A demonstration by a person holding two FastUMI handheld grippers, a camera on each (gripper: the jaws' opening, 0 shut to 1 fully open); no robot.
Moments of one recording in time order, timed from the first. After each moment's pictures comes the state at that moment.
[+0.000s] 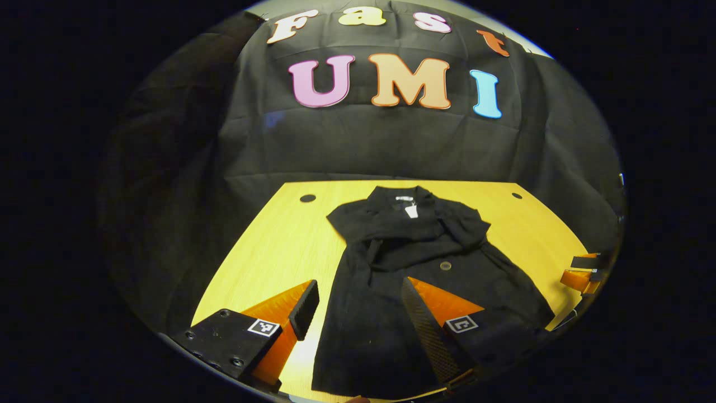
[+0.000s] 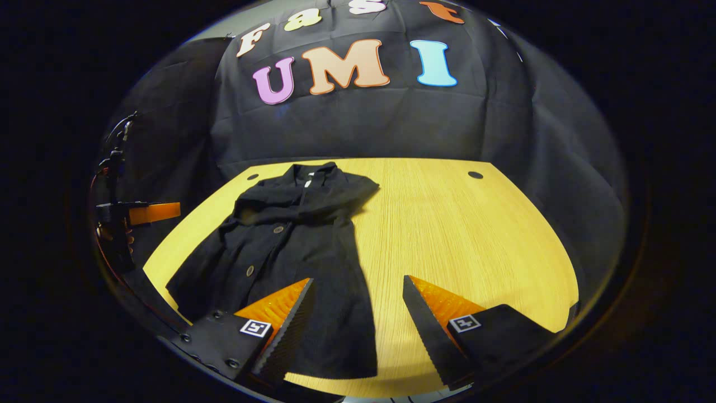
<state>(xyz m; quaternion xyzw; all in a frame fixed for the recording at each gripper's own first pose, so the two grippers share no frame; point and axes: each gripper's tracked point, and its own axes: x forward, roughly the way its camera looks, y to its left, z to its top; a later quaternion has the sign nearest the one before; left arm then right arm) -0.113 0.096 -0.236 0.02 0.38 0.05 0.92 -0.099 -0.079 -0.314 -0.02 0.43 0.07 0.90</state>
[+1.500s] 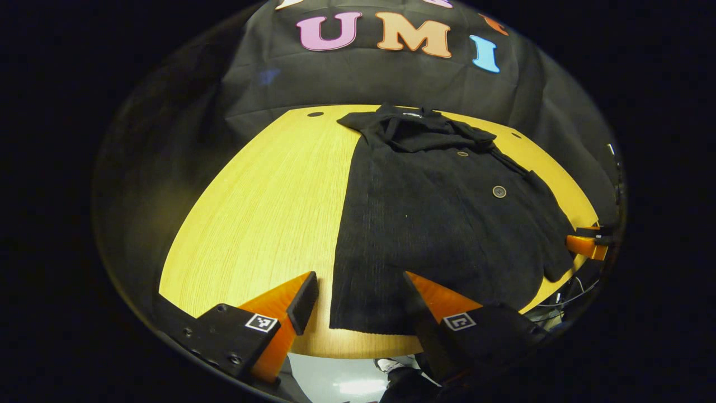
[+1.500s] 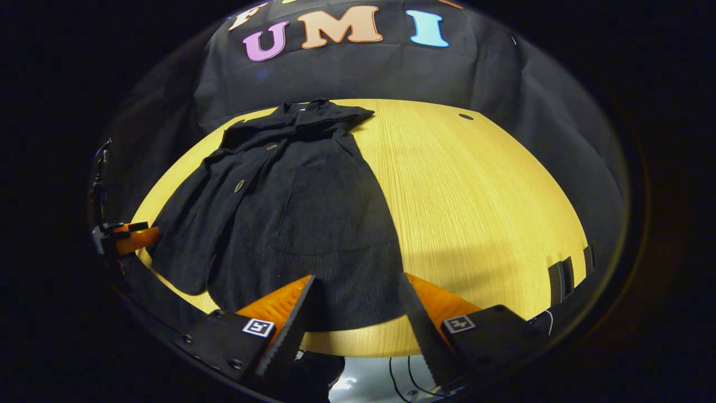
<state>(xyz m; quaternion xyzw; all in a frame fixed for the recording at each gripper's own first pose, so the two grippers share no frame) -0.255 0.121 -0.335 0.01 0.49 0.03 0.87 -0.194 -0.057 -0.384 -0.04 0.53 0.02 0.85</state>
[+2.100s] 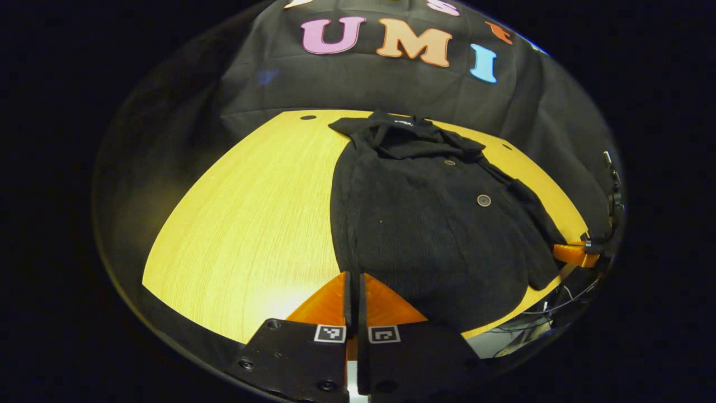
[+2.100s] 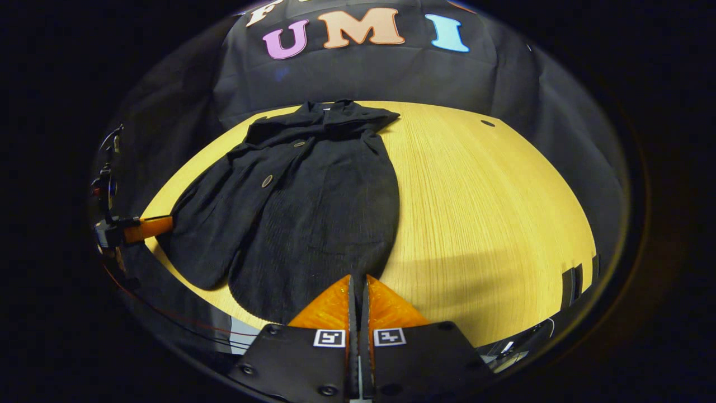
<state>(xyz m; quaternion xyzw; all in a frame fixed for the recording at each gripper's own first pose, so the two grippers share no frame) -0.251 0.102 -0.338 -0.03 0.46 0.03 0.89 -0.198 -0.032 -0.386 -0.04 0.52 0.07 0.85</state>
